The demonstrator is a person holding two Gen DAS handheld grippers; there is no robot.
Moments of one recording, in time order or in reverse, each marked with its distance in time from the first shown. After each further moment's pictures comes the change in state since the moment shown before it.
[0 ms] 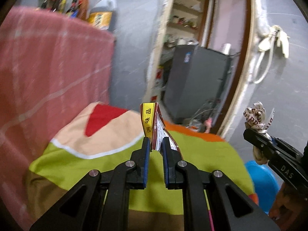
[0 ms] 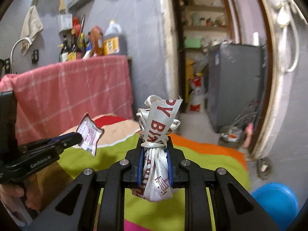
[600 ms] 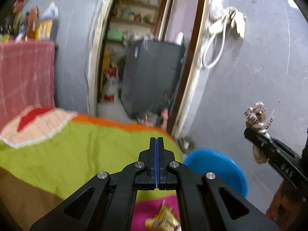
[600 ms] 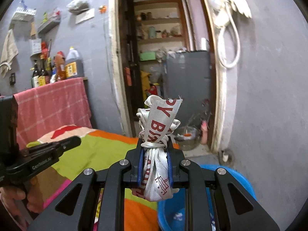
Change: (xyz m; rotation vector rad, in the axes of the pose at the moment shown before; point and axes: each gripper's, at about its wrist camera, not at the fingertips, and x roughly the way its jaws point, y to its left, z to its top) left arm 0.013 -0.137 -0.025 0.099 0.085 -0.243; right arm -0.124 -0.111 -0.040 0.130 -0.076 -0.236
